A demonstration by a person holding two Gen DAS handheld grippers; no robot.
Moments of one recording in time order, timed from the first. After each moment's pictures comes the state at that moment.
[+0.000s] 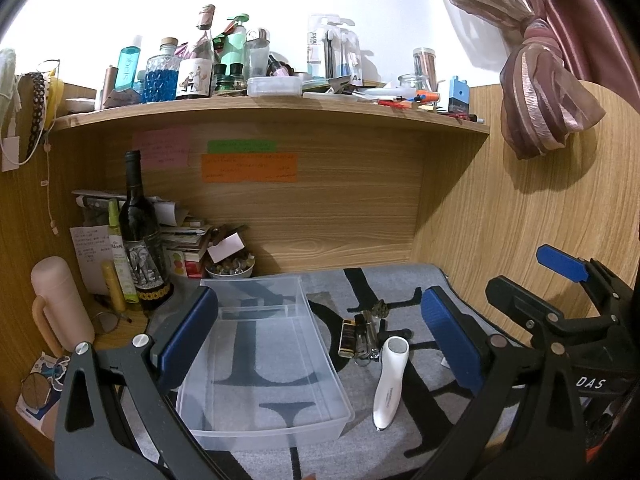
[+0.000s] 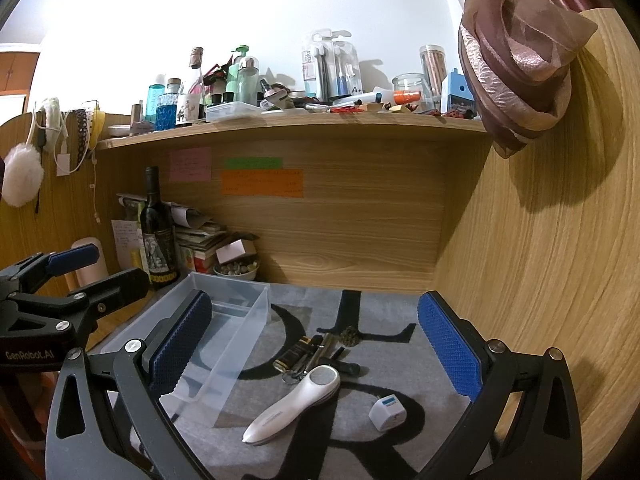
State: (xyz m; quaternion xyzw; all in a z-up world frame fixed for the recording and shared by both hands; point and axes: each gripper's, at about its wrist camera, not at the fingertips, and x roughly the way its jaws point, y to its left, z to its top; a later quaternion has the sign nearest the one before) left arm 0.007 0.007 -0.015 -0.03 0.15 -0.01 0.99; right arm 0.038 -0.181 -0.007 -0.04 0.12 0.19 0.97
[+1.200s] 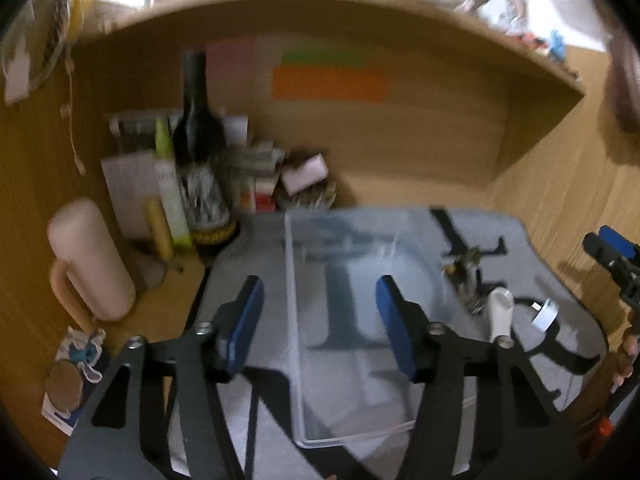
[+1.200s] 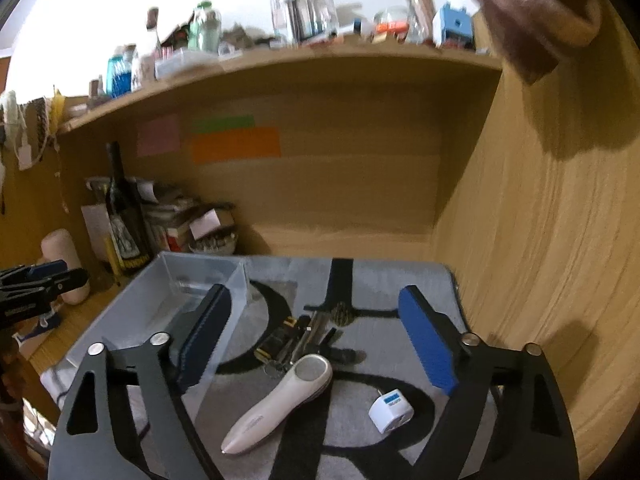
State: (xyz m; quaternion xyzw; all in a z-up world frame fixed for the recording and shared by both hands) left arm 0.067 0.116 -0.061 -0.05 0.29 0.06 0.95; right arm 0.101 -0.171 -0.036 -0.03 0.21 0.16 0.96
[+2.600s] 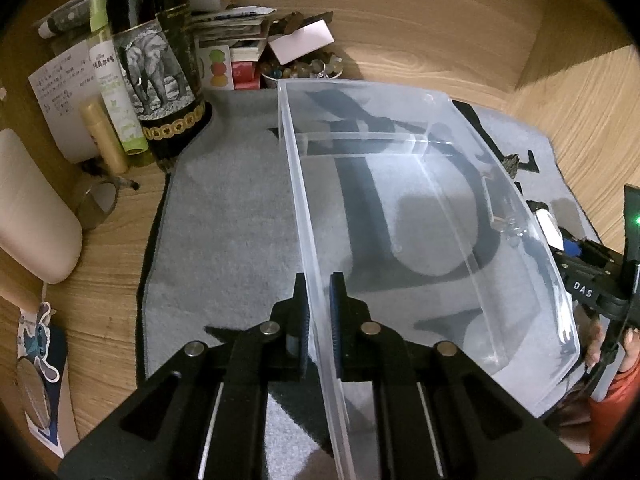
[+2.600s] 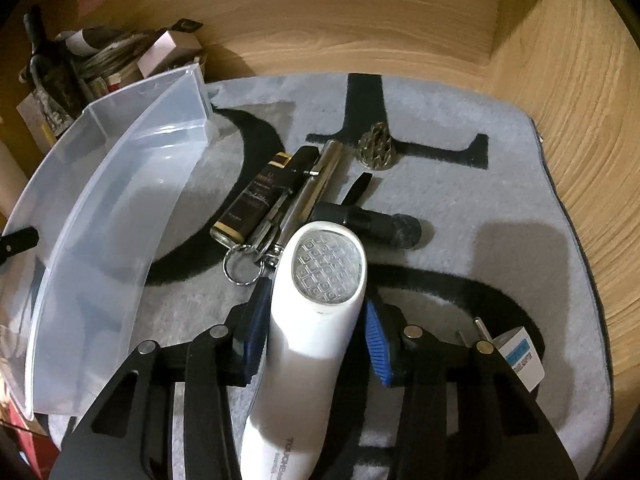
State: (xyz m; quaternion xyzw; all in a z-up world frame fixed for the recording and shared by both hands) left arm 0.130 0.137 -0.134 -0.05 0.47 0.02 0.88; right arm 0.184 -0.141 -0.157 -0.05 0.45 0.16 0.88
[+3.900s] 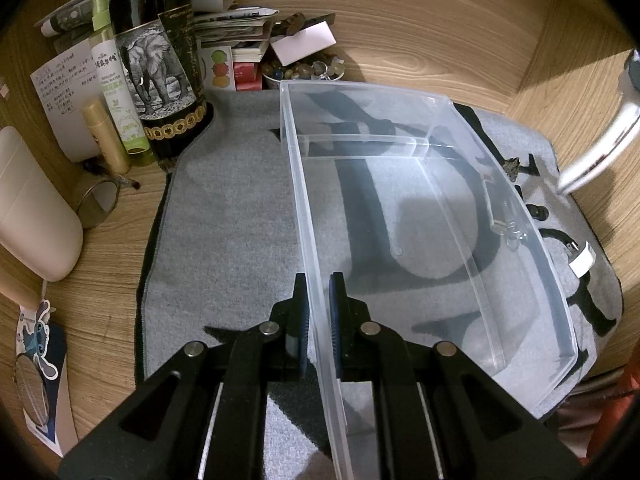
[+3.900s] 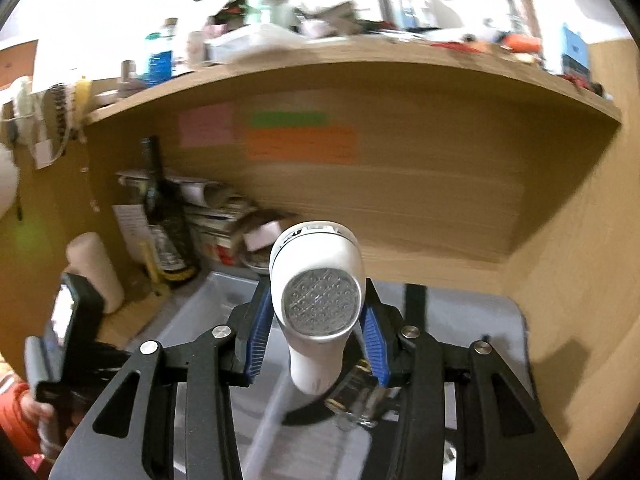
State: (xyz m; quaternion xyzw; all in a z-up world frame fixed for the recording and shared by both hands) left arm 0.131 0.138 -0.133 -0.06 0.47 0.02 0.88; right arm 0.133 -0.087 -0.016 -0.05 0.20 0.27 0.94
